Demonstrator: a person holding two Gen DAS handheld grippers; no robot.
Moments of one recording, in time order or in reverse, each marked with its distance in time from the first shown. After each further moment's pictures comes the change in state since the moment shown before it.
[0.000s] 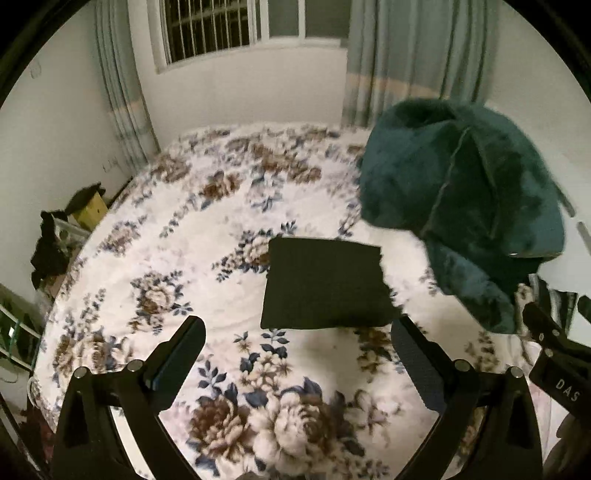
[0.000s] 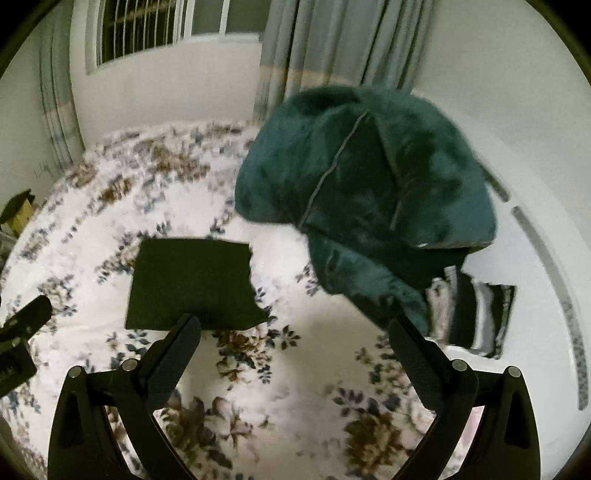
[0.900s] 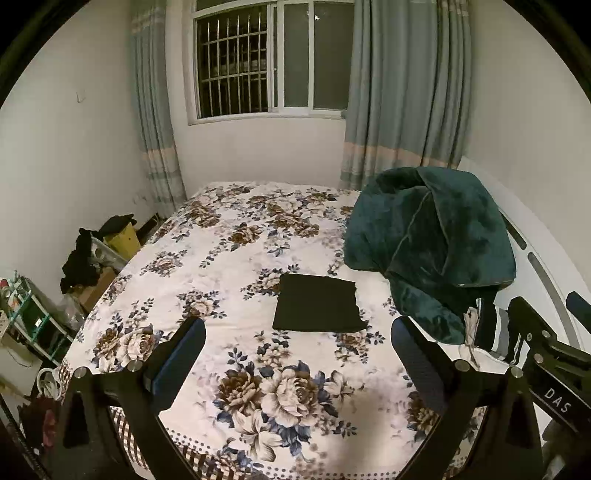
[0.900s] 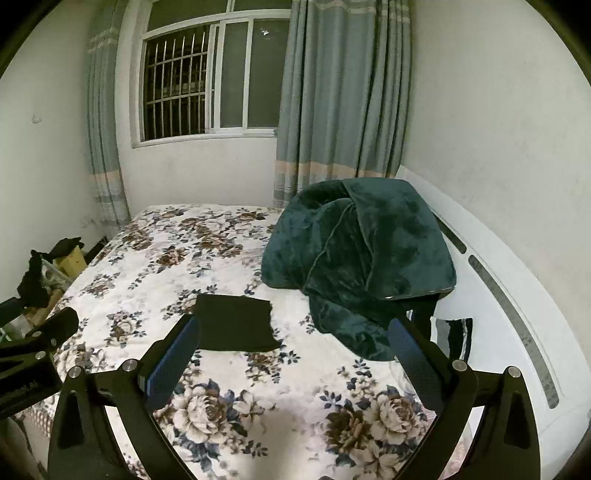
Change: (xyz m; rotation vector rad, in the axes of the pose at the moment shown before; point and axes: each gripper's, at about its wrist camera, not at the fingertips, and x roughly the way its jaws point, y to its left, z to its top) left arm -0.258 -0.004 -0.055 -0.050 -0.201 0.020; right arm -0.332 -0.078 -0.051 0.009 -0.270 0.116
